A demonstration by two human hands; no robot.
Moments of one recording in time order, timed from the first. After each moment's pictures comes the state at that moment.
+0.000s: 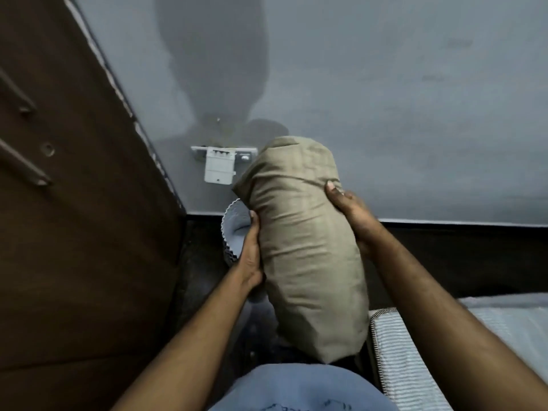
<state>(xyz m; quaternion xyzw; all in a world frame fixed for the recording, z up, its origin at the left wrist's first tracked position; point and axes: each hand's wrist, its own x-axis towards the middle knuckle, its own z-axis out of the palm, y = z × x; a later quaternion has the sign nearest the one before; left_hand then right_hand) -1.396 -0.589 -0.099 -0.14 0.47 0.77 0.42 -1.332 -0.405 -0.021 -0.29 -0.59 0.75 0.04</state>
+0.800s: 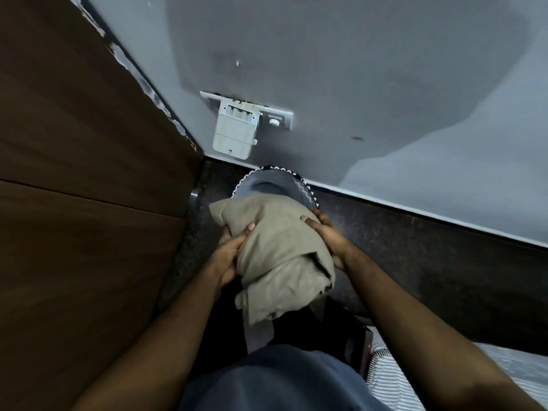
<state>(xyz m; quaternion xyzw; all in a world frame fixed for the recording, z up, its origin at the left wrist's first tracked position) -1.539 -0.559 -0.249 -0.34 0.54 0.69 0.34 -1.513 -0.328 -0.272 -0.38 -0.53 0.72 -0.24</state>
